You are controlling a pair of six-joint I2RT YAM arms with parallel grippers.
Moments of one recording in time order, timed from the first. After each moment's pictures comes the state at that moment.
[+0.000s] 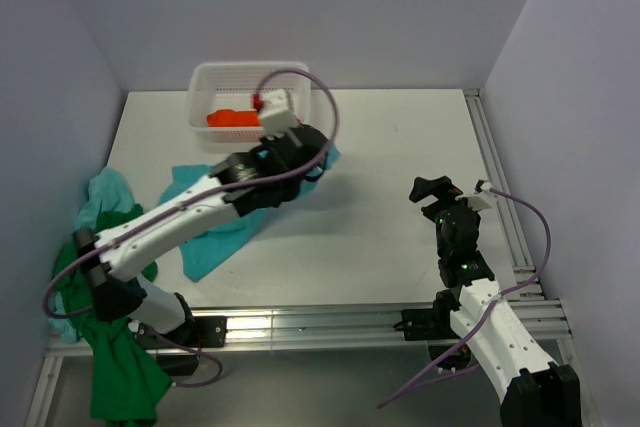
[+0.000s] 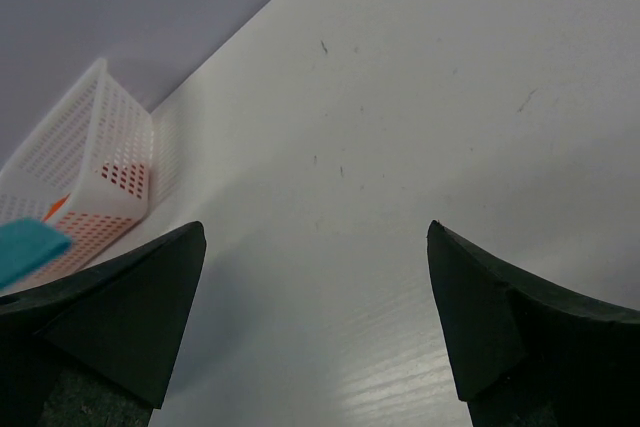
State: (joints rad) left arm -1.01 1.45 1.61 -0.75 -0.87 -0.94; right arm 0.16 0.59 0.18 0.22 0.33 0.71
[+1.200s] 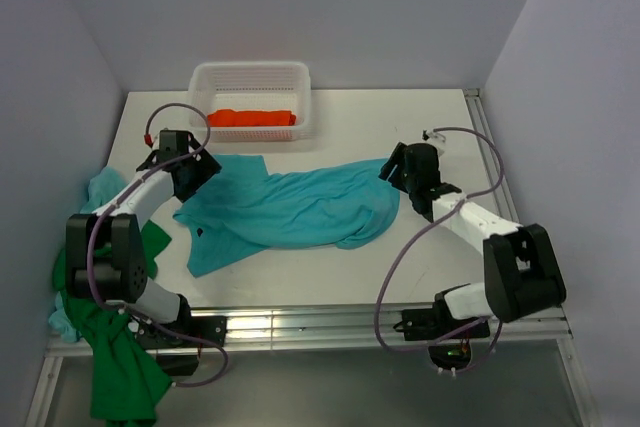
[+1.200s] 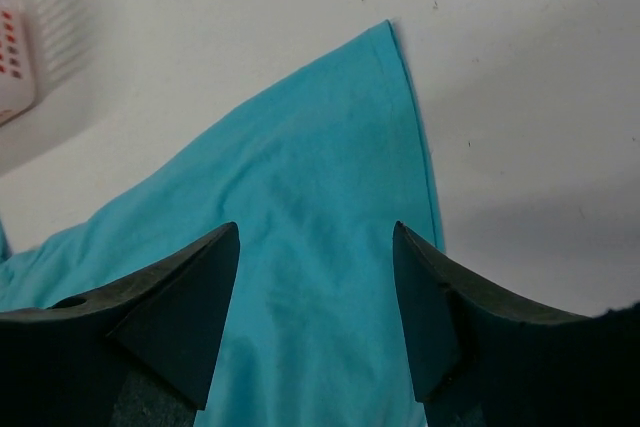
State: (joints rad) left arm -0.04 1.50 0.93 -0.32 -0.09 -0.75; right arm 0.26 1.33 0.65 0.09 0.20 0.64
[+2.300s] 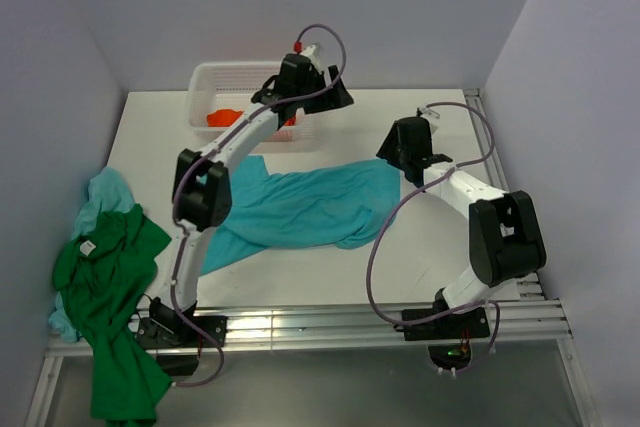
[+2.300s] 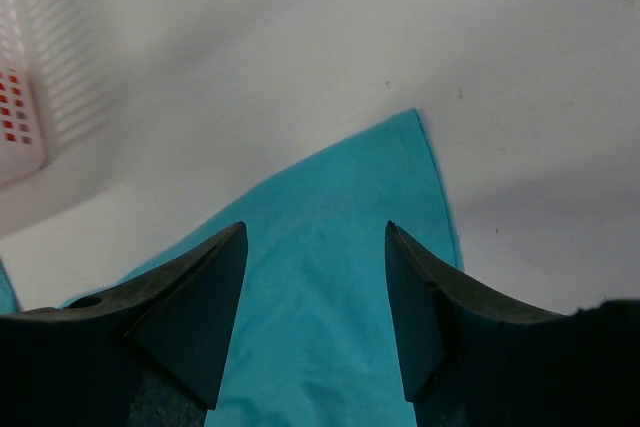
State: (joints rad) left arm -0.52 2.19 2.03 -0.28 0.20 -0.60; right arm 0.23 1.60 0.96 -0.04 0.22 0.62
